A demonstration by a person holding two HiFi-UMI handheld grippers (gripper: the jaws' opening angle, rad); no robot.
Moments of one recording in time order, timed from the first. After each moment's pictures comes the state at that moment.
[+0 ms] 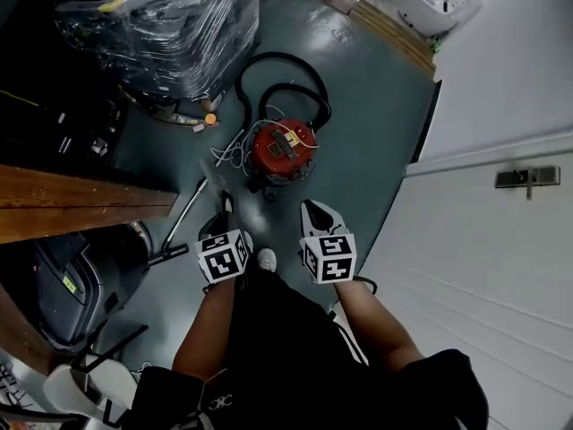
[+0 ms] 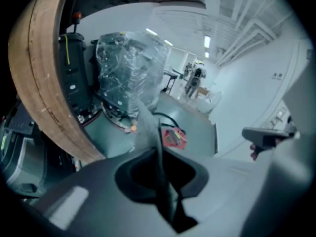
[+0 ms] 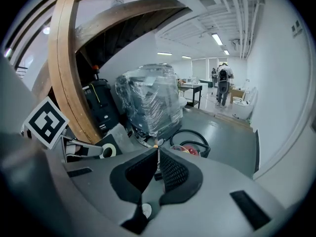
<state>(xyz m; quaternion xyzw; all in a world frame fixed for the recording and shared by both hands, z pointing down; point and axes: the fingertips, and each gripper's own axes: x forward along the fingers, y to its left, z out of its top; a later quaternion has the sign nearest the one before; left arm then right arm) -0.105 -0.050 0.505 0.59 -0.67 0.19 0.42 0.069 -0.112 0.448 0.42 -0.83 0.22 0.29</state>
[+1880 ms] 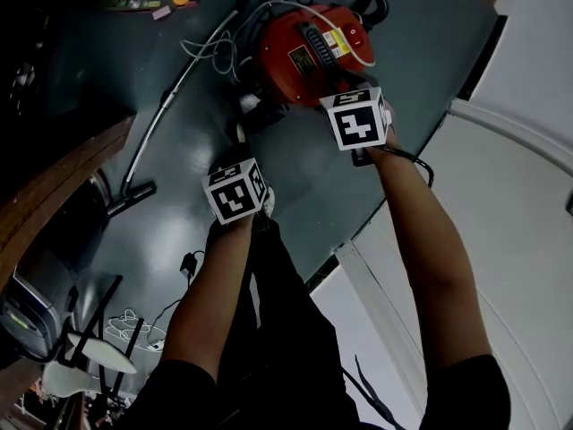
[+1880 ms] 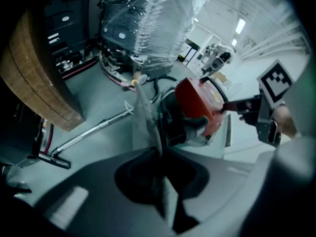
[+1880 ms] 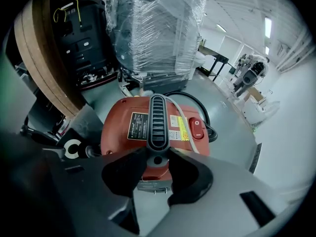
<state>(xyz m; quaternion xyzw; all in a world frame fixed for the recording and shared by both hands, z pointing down) -0.068 -0.110 0.871 0.51 -0.61 0.19 0.57 0.063 -0.303 0.826 0.33 -0.75 0.15 0.55</state>
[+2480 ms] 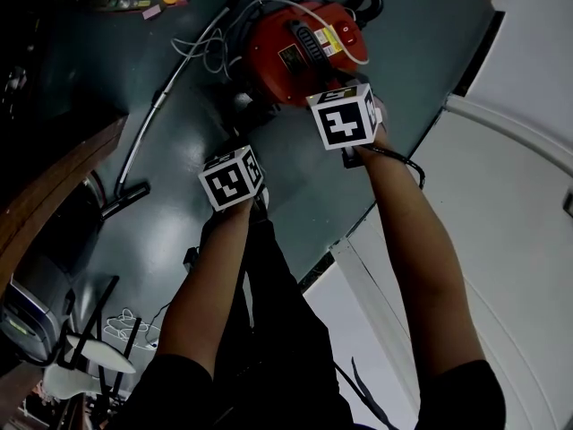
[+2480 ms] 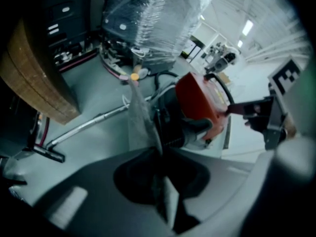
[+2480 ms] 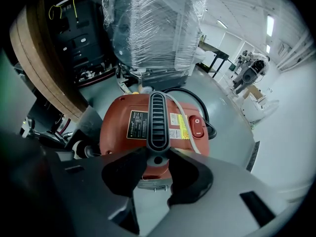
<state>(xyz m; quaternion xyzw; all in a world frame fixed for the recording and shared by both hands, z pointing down) -0.056 -0.128 0.887 0.49 -0.60 0.18 0.60 0.062 -0.302 0.826 0.33 -0.73 0.16 0.57</state>
